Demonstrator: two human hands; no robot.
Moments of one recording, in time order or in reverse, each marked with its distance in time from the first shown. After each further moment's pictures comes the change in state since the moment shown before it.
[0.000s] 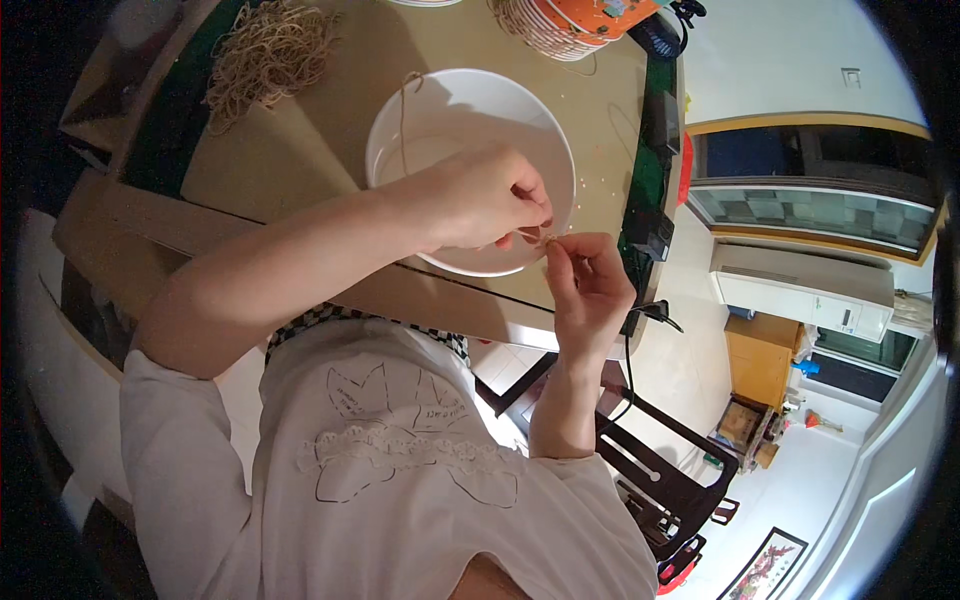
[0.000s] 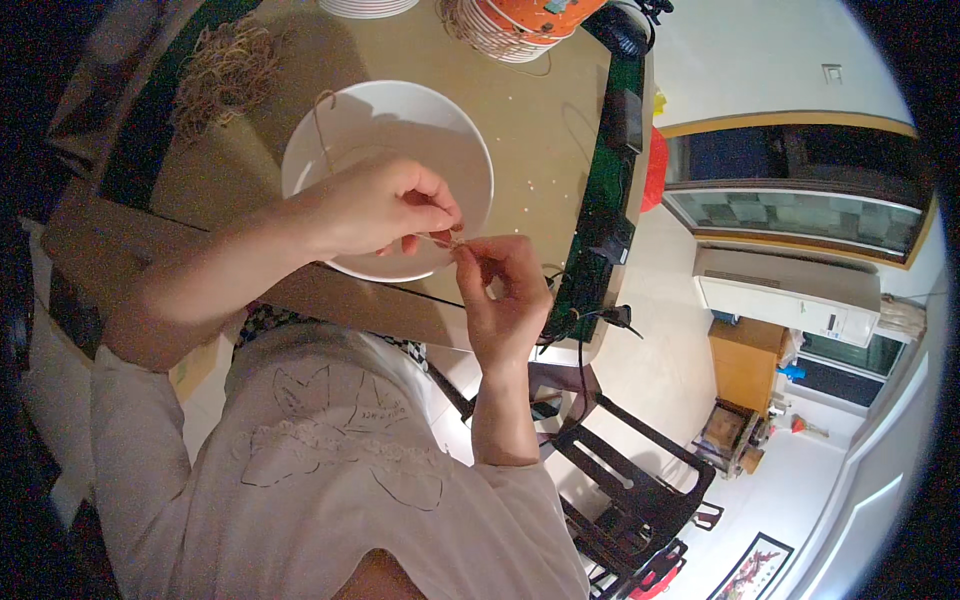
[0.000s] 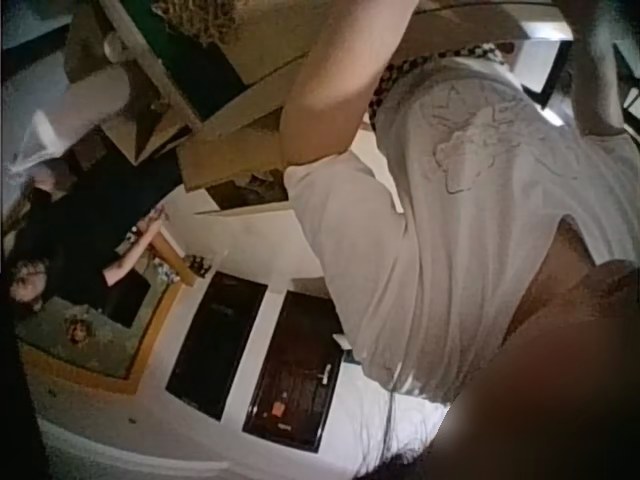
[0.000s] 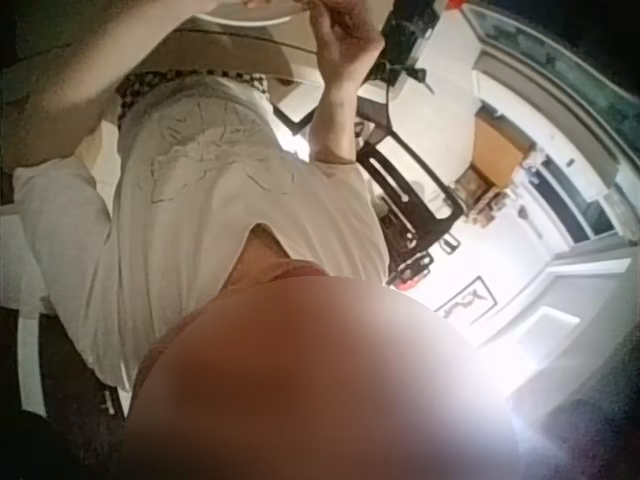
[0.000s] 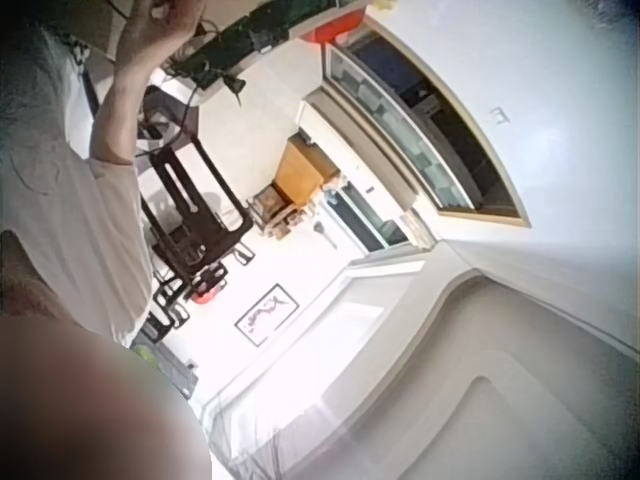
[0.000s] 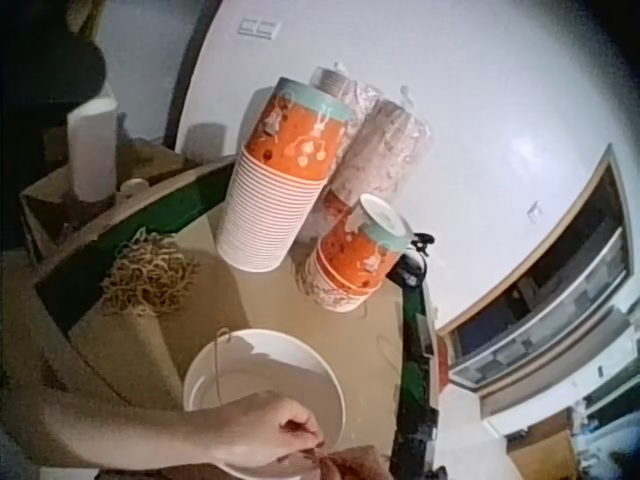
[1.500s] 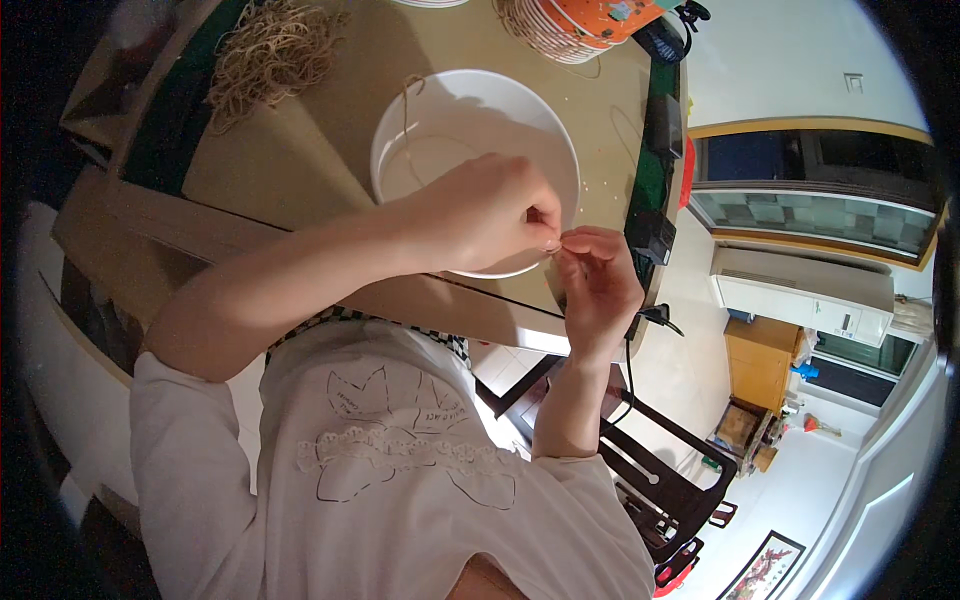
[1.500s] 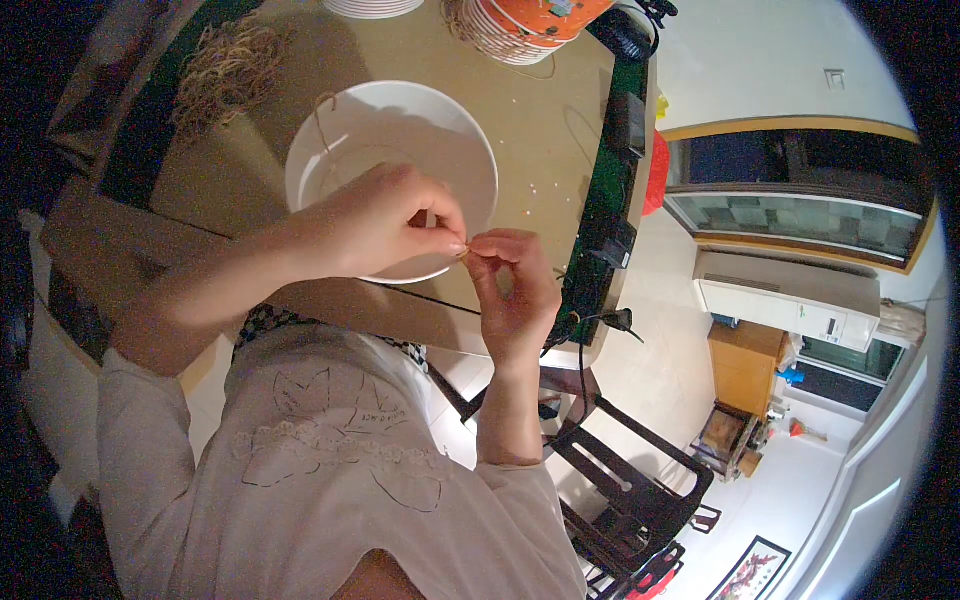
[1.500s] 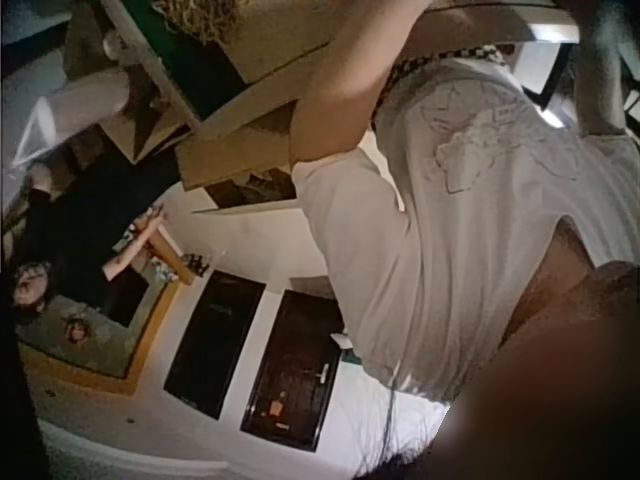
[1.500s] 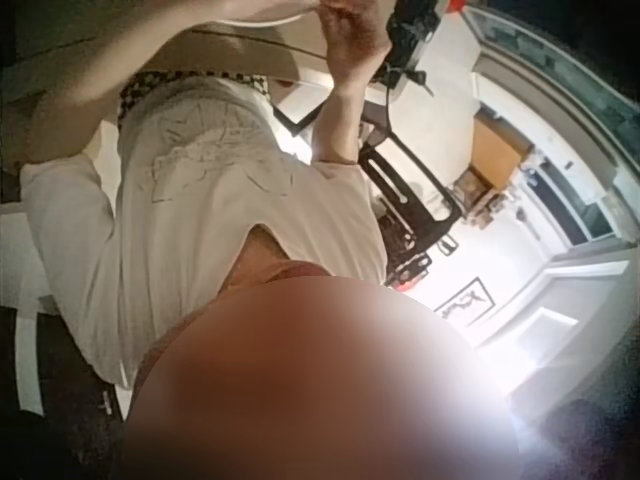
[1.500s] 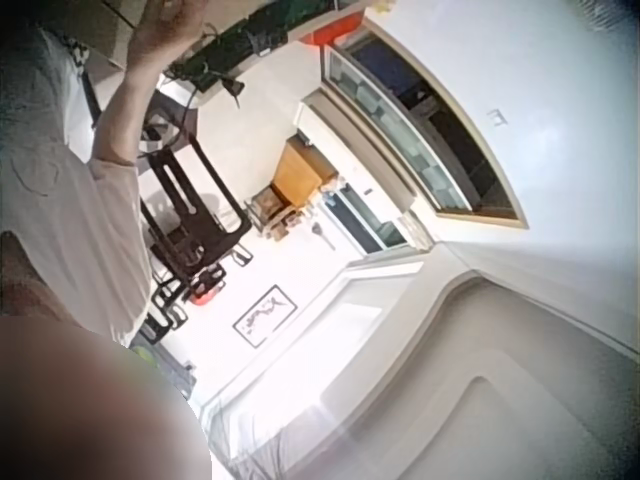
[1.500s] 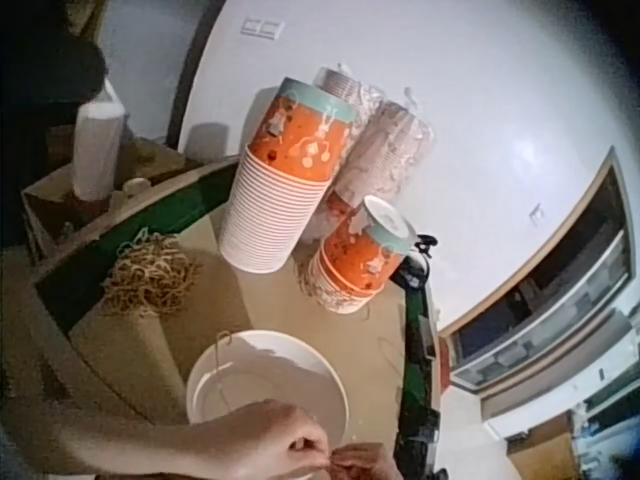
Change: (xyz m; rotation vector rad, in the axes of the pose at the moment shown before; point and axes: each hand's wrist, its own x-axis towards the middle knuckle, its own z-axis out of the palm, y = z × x) left_hand -0.003 -0.008 0.003 0.335 0.069 0.463; right_hand 0.011 0.005 -0.008 -0.066 -0.074 -0.236
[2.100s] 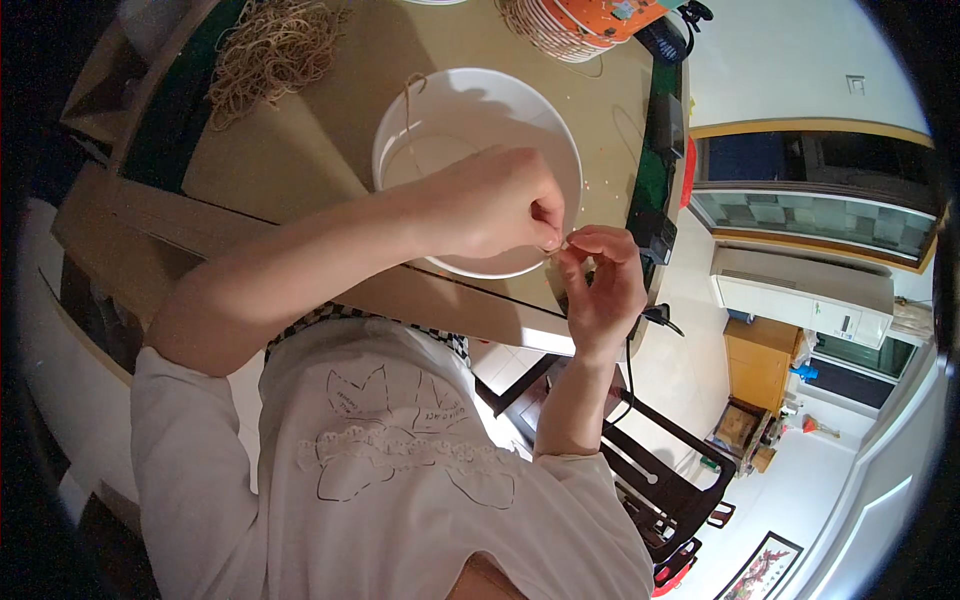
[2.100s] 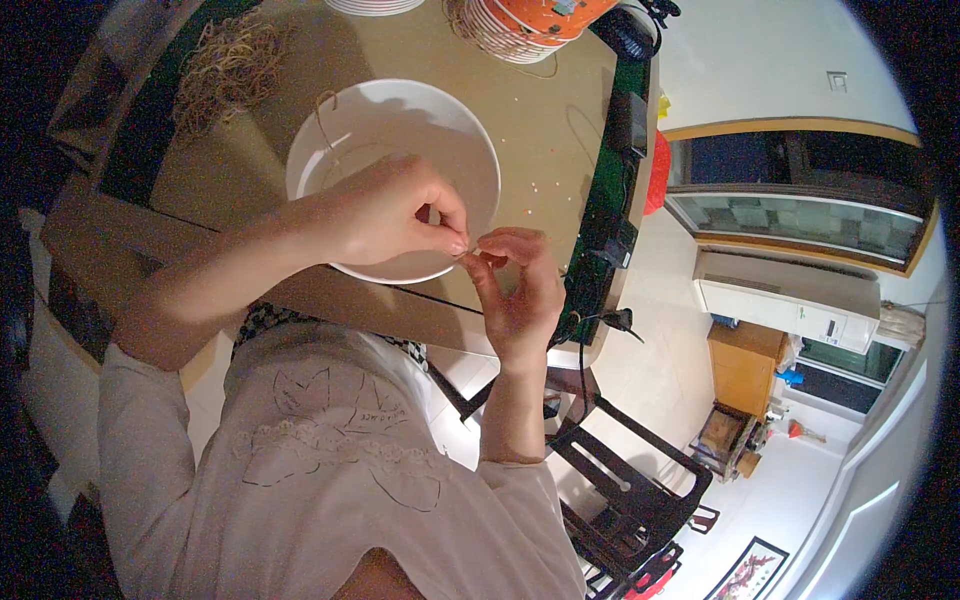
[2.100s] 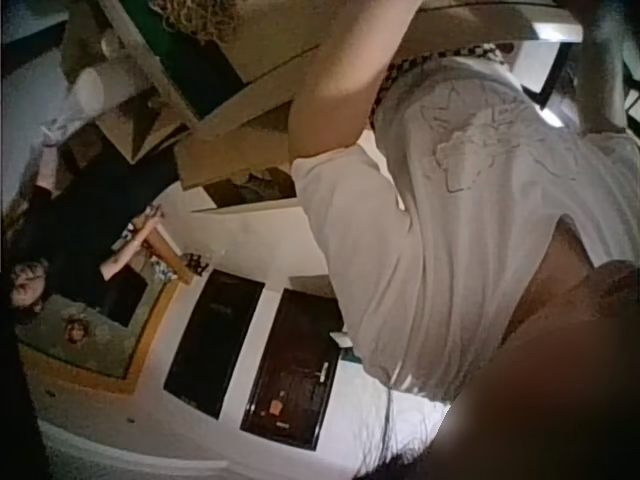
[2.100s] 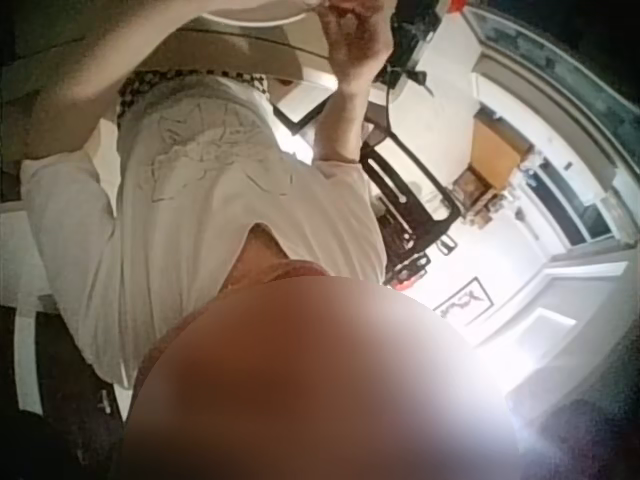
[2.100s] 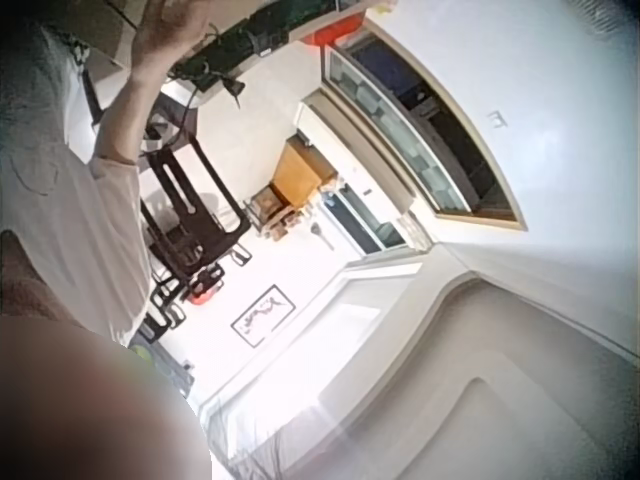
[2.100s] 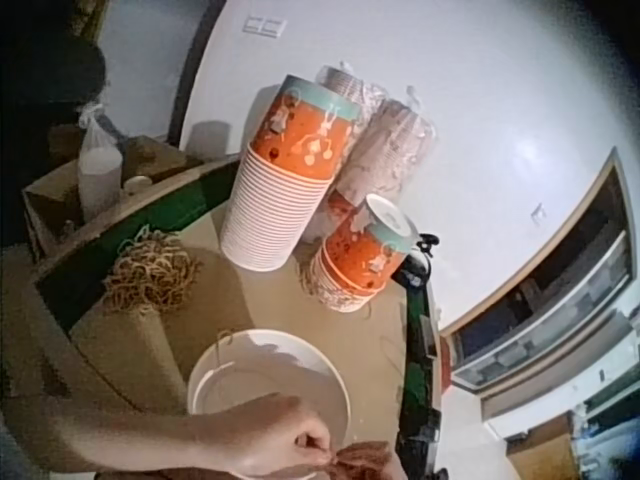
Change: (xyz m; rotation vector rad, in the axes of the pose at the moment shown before) left_hand 0.007 0.000 -0.007 -0.037 -0.102 -0.044; right_hand 0.004 0.003 -0.005 -0.072 -0.039 -0.163
